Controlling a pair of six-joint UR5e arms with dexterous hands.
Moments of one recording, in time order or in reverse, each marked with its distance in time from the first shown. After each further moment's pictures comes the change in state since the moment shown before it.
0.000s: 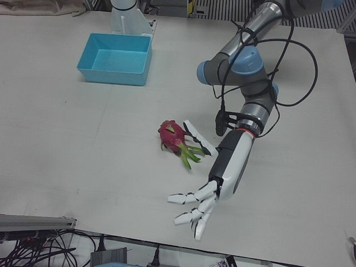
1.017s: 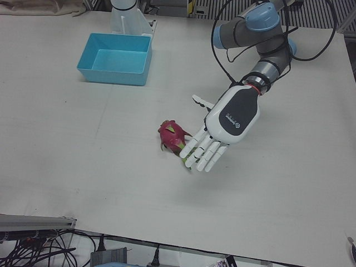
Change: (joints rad) left arm 0.066 0.283 -0.326 0.141 0.191 0.841; right arm 0.000 0.000 0.000 0.000 0.000 0.000
